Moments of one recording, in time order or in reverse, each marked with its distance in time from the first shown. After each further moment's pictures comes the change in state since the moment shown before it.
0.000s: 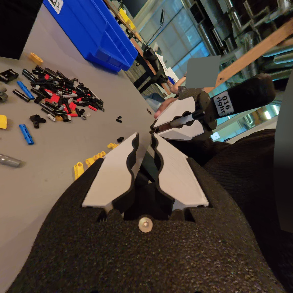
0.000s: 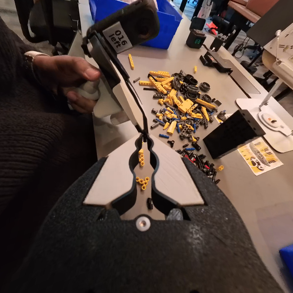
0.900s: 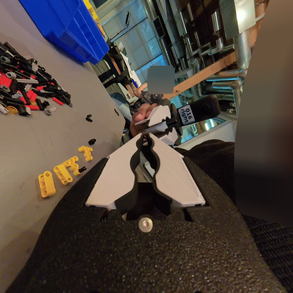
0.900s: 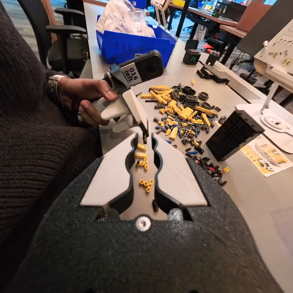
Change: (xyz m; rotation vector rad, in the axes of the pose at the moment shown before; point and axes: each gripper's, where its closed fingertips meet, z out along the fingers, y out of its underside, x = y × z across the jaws) left arm 0.016 -0.006 0.006 0.010 0.253 -0.219; right arm -0.001 -0.005 -0.013 0.123 -0.025 0.087
